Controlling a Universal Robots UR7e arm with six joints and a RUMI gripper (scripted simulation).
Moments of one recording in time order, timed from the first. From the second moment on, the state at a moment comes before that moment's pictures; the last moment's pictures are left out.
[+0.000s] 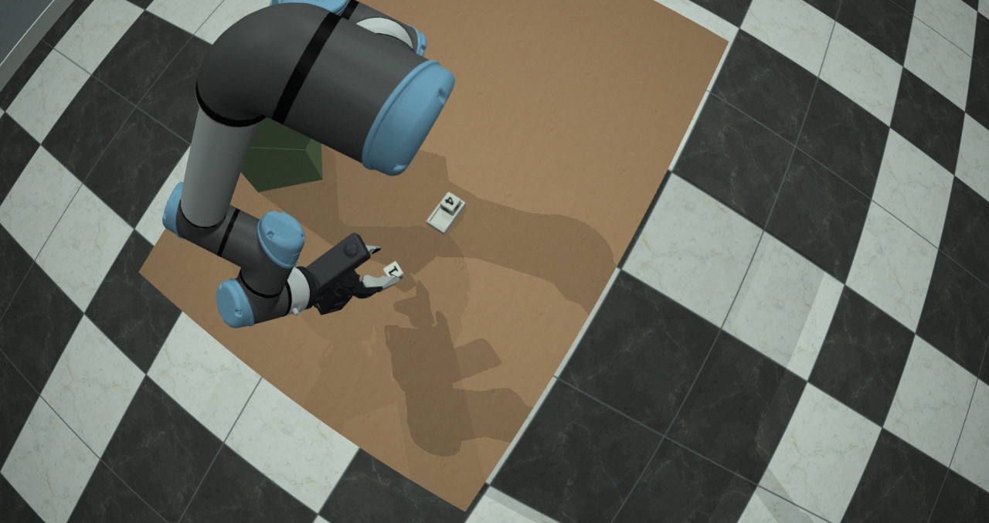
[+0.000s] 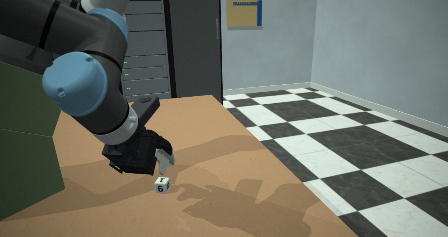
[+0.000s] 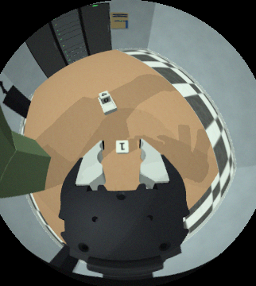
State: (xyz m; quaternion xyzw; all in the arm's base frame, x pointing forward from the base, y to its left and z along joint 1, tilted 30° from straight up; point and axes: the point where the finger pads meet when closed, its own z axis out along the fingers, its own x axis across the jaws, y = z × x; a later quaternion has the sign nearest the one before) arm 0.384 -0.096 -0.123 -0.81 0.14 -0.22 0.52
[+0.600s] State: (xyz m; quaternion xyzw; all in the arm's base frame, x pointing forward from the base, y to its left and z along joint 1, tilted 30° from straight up) arm 0.385 -0.096 -0.120 -0.85 0.16 -0.21 0.45
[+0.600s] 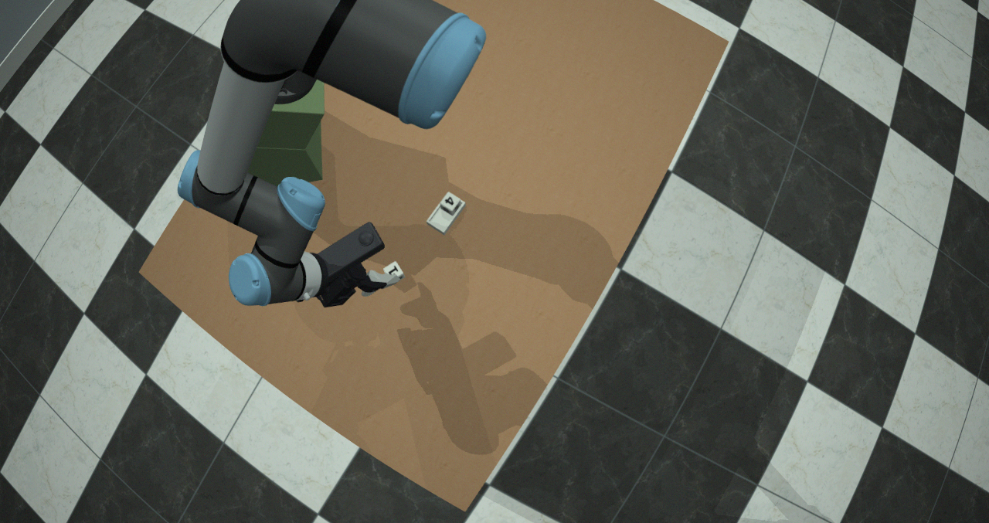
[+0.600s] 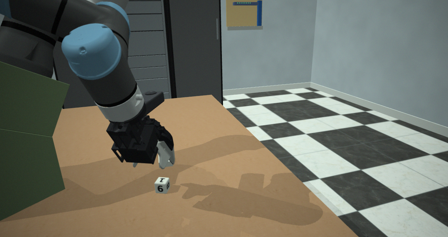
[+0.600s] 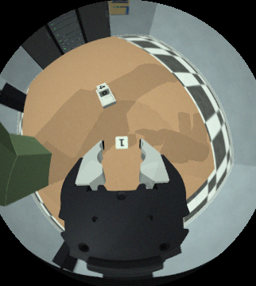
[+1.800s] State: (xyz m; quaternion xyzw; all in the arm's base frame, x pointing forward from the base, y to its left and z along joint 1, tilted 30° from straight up) arm 0.385 -0.094 -0.119 -0.91 0.19 -0.18 0.33
